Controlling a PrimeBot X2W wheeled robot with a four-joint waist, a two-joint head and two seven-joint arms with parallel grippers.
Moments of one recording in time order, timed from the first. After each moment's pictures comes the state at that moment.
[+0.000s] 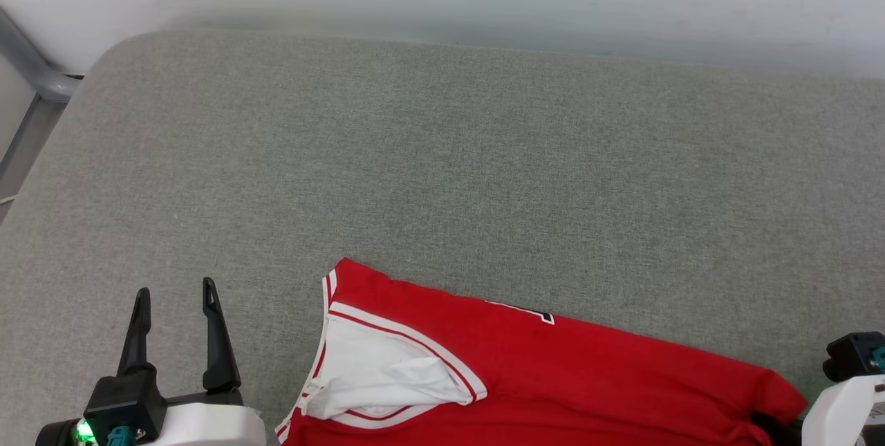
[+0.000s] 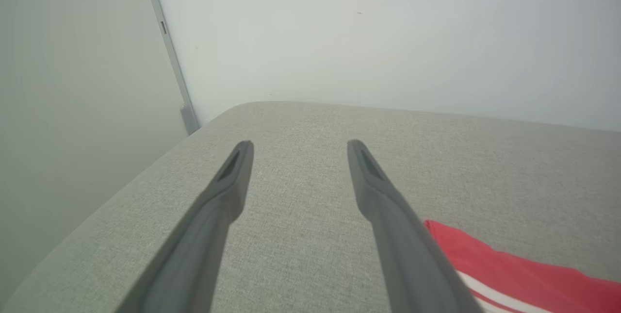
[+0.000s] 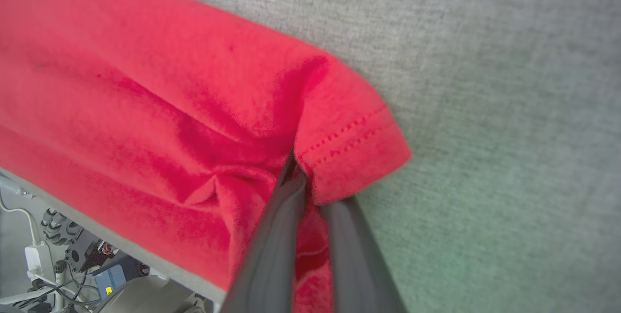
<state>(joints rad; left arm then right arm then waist) 0.09 0.26 -0.12 -0.10 -0.27 0.32 -0.26 0.03 -0.55 0.19 0.21 0.75 0.13 0.63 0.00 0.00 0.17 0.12</state>
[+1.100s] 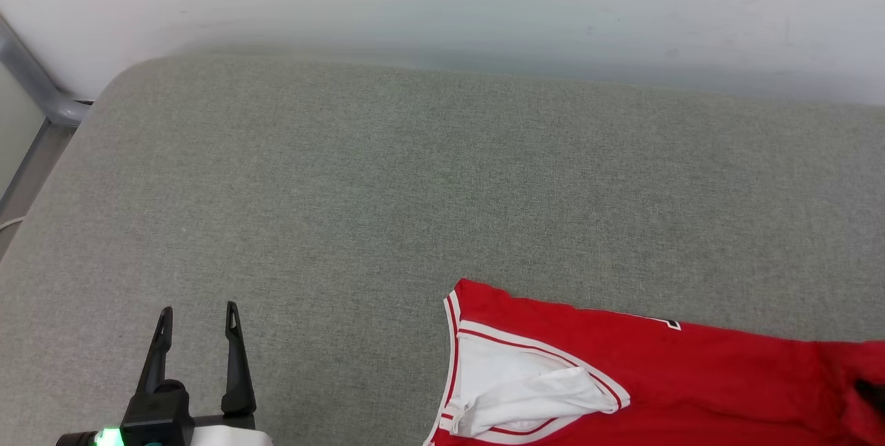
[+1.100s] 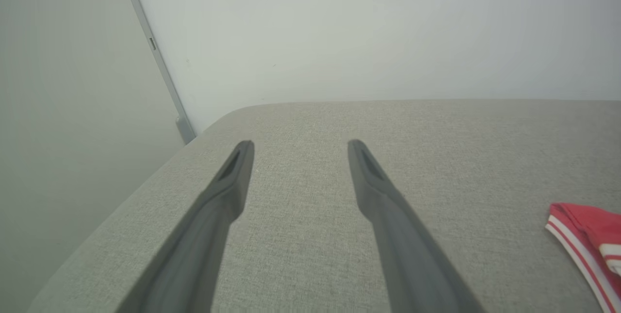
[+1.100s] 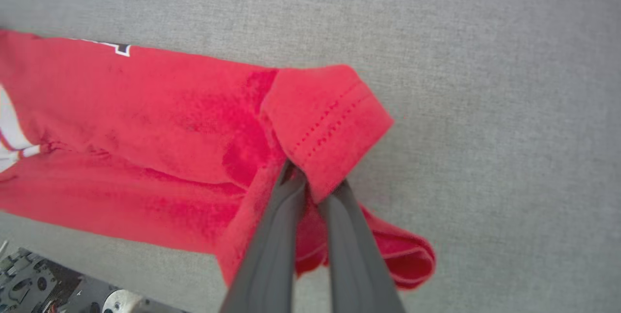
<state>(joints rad) 0.13 0.11 0.01 -0.06 -0.03 0.13 -0.26 0.10 -0.67 -0.06 0.13 0.77 0.13 0.58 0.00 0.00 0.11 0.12</state>
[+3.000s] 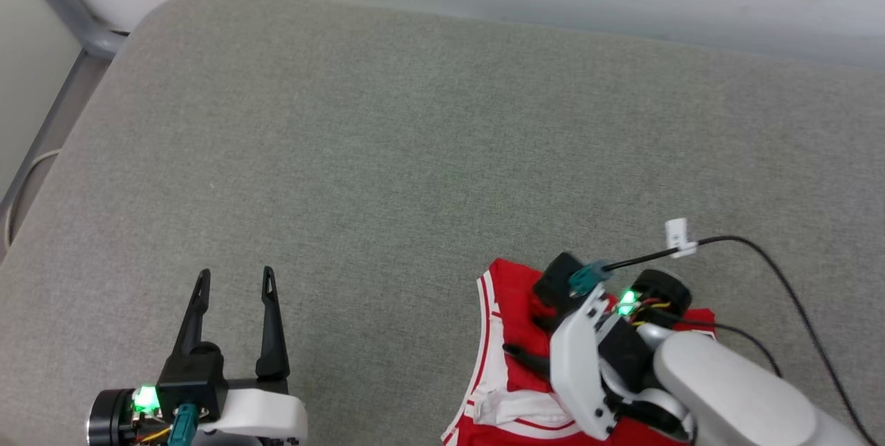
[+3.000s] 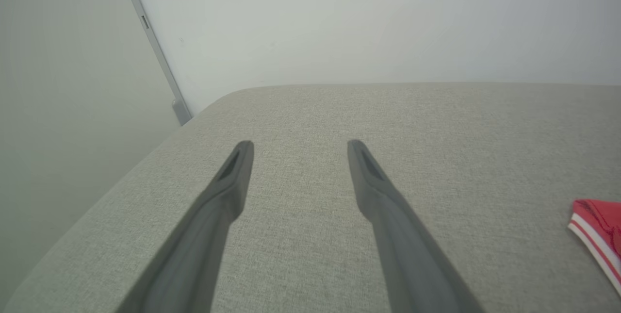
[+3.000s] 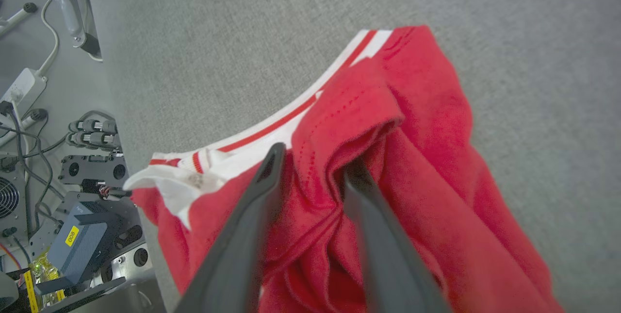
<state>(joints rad) 0.03 0.07 -0.03 0.00 -0.01 0.12 -0.26 -0.57 -0.37 0.94 0.30 0.65 0.13 0.49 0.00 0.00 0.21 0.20</state>
